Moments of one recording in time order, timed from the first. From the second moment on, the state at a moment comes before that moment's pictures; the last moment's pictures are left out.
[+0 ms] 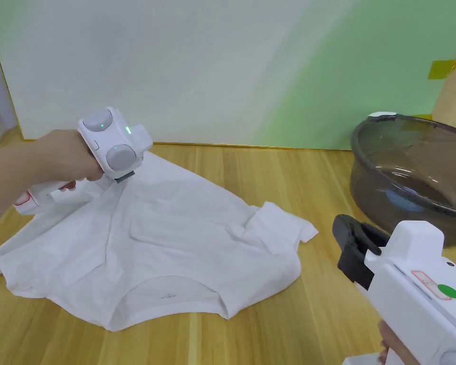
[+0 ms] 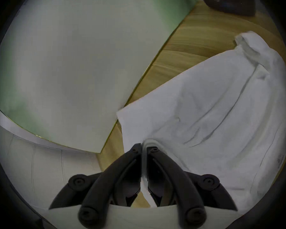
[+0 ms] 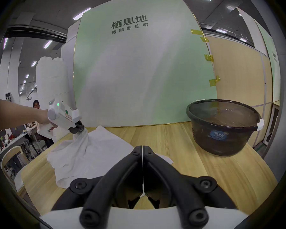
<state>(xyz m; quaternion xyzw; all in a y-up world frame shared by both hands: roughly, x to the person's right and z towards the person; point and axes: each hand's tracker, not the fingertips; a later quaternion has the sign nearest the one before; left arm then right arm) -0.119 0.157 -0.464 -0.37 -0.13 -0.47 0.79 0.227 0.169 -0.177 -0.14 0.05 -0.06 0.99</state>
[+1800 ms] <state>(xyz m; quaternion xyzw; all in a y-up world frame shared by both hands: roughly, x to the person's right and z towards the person) -0.173 0.204 -0.122 -0.08 -0.06 0.03 1.00 0.131 0.201 -0.152 -0.08 0.13 0.02 0.99</state>
